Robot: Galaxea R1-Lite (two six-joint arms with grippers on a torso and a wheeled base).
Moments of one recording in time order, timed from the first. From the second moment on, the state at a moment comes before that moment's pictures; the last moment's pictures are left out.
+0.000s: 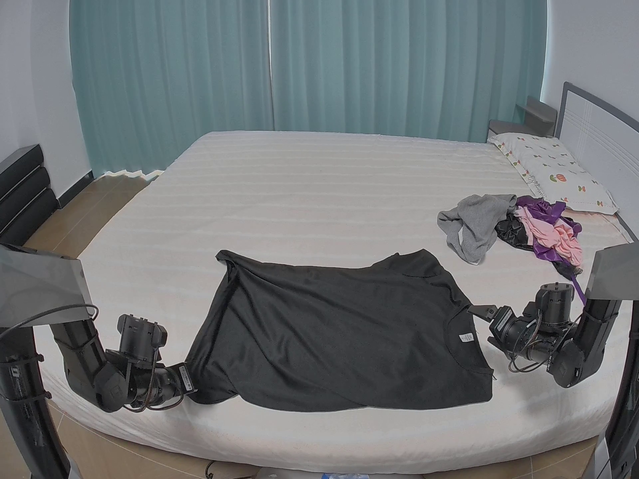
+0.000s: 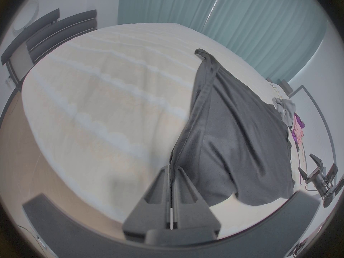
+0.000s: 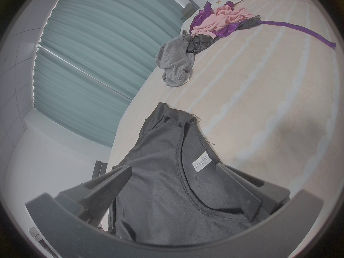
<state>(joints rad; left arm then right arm) -0.17 2.16 -0.38 -0.83 0.02 -0.54 0.07 2.24 -0.41 -1.29 0.21 0.87</state>
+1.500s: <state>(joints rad) -0.07 2.07 -0.11 -0.94 0.00 -0.70 0.03 2.23 -0.31 -1.29 0.20 0.70</state>
